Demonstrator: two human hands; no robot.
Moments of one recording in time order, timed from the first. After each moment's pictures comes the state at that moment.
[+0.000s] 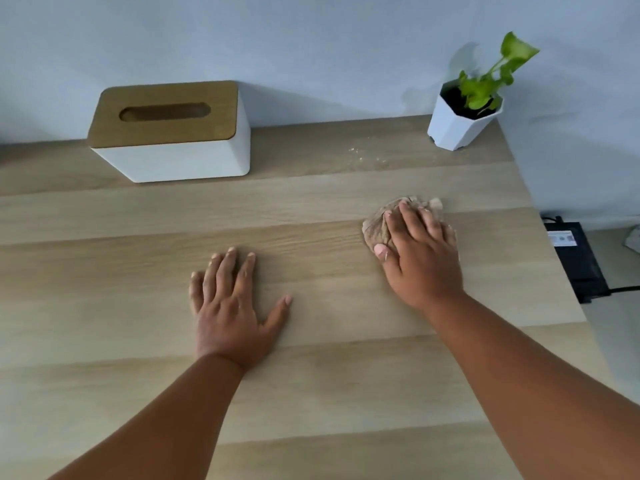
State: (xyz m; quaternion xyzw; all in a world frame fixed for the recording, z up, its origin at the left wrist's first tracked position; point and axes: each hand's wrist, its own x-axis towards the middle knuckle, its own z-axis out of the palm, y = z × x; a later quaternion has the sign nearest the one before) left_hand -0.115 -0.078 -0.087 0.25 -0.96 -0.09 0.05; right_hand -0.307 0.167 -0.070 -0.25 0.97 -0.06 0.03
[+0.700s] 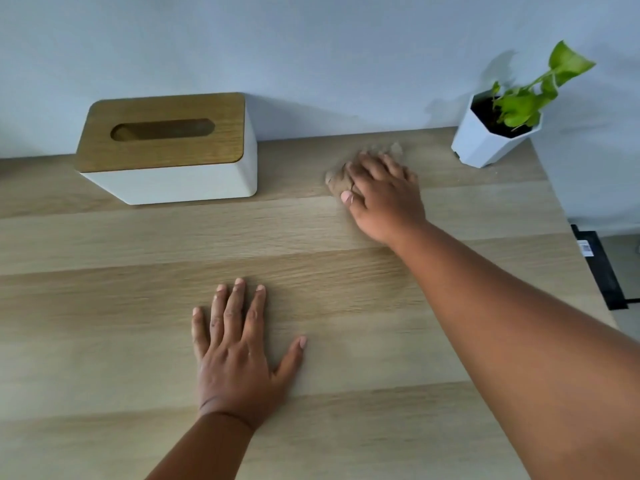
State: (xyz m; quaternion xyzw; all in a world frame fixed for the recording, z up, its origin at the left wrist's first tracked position) left_hand -0.117 -0.082 -0.081 0.25 -0.96 -0.10 0.01; right_hand -0.424 0.041 -0.073 -0.31 0.95 -0.07 0.04
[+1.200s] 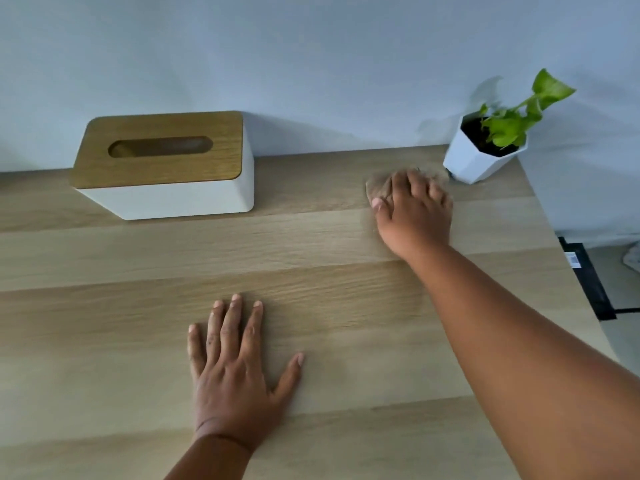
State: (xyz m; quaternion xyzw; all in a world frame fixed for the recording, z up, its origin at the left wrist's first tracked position) left_hand -0.120 -0.080 -0.080 0.24 -0.96 -0.12 0.03; right_hand -0.432 0.076 -0.072 -0.15 0.99 -0.06 0.04
